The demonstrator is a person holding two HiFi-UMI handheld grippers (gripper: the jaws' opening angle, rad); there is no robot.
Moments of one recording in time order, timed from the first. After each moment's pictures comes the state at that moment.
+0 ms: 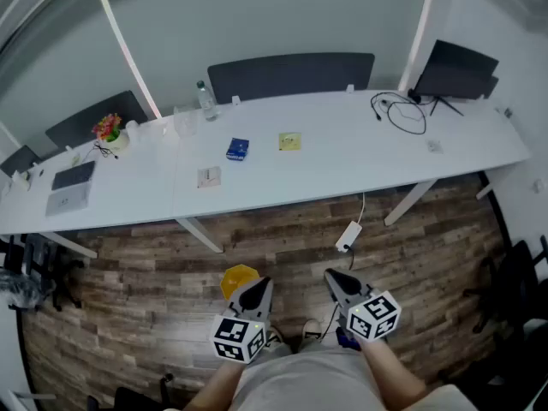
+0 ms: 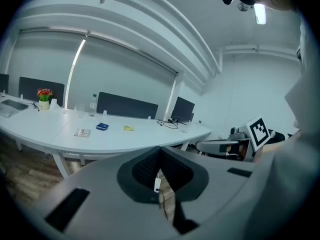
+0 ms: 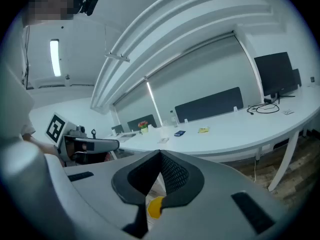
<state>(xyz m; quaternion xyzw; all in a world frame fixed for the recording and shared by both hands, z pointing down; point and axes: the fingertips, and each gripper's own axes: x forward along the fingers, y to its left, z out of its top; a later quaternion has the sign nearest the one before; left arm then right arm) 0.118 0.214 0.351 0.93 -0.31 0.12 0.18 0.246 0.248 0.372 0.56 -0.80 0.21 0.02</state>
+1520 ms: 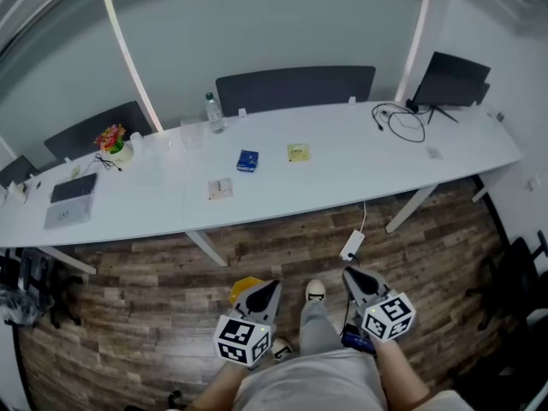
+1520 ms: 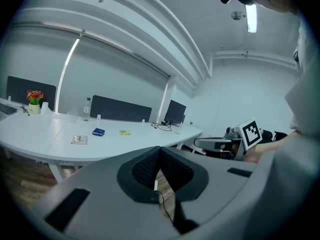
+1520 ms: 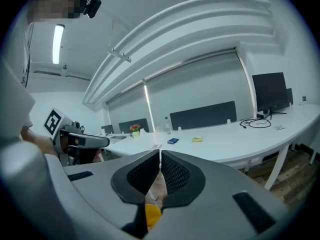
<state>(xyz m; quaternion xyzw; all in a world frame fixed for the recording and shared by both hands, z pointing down) 0.075 0.191 0.338 0.95 -0.25 0.10 0.16 0.233 0.232 0.359 0.62 -0.77 0.15 0.03</state>
